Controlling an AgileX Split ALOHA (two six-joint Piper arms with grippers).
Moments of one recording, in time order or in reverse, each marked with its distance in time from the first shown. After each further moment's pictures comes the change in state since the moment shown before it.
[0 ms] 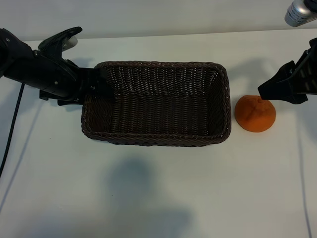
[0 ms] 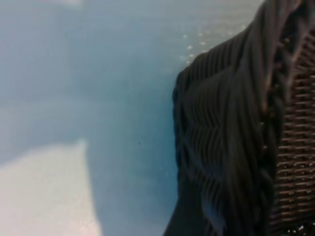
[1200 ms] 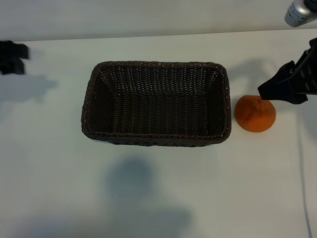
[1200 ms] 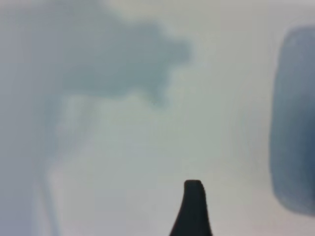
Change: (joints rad) left arm 0.165 -0.396 -0.054 0.622 0.186 -0.409; right arm 0.000 0.000 0.000 0.000 0.000 0.000
